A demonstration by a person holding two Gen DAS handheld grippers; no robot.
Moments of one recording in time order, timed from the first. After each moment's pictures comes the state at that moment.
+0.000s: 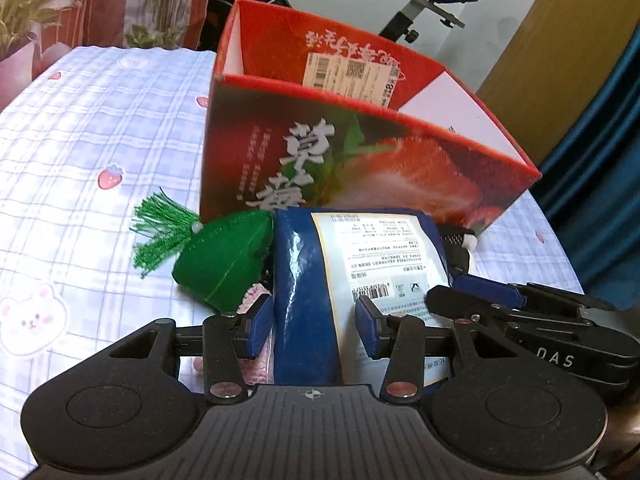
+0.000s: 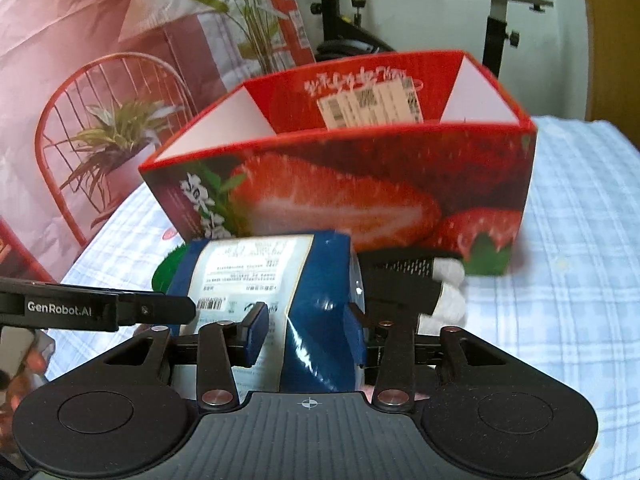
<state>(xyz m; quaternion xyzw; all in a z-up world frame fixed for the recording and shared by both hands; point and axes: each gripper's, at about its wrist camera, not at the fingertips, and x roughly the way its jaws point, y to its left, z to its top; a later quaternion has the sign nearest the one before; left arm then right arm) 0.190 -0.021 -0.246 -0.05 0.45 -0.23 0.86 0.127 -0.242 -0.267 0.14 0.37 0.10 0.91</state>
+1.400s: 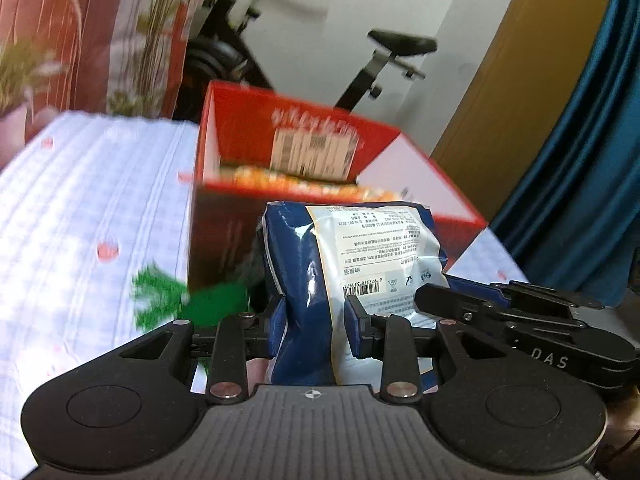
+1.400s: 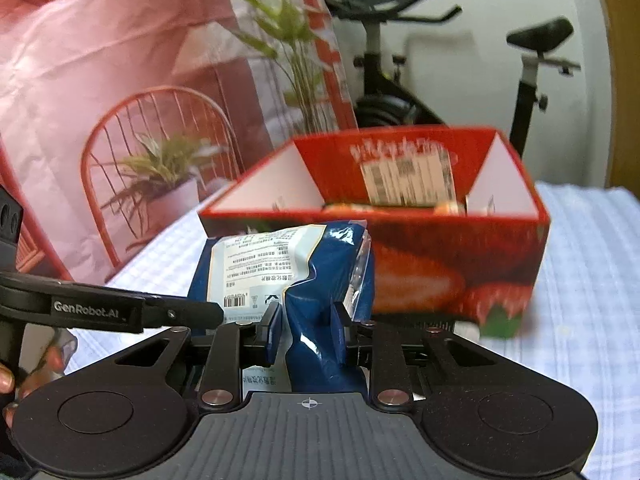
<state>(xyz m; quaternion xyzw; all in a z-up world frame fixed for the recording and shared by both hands) 0.170 -0.009 -0.194 -0.05 0.36 -0.26 0.89 0.105 -0.237 -0.216 0.10 0.27 0.14 0.95</state>
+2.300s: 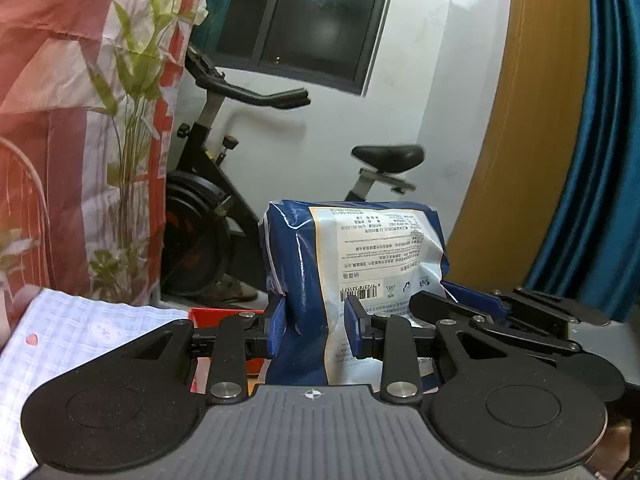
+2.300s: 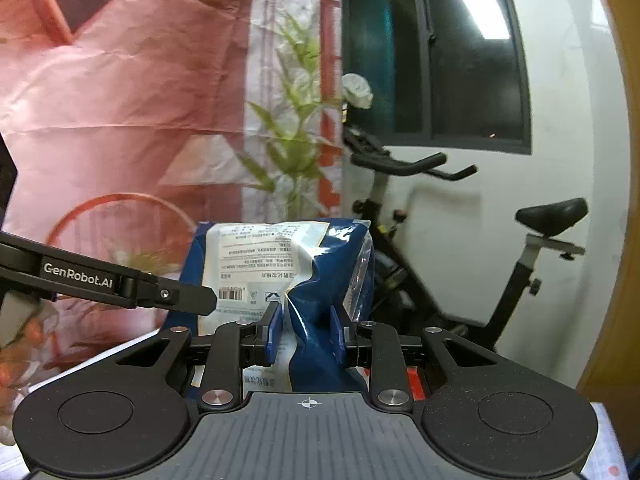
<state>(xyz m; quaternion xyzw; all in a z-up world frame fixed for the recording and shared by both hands) 0.276 -0.050 -0.100 -0.03 0.21 -0.27 0.94 0.226 -0.247 -0.112 0.00 0.10 0.10 0.99</state>
